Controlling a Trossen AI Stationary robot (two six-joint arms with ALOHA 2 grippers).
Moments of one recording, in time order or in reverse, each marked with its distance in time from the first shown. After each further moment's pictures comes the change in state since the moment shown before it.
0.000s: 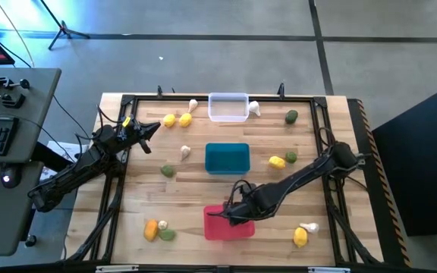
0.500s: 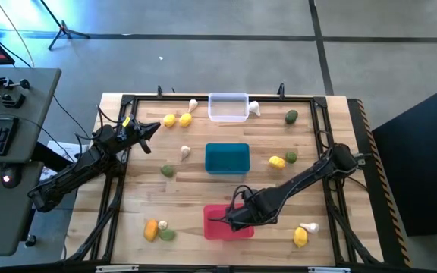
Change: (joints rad) left arm 0.000 0.000 0.000 0.000 0.000 0.002; right arm 0.025 0.007 0.002 -0.001 -0.075 0.070
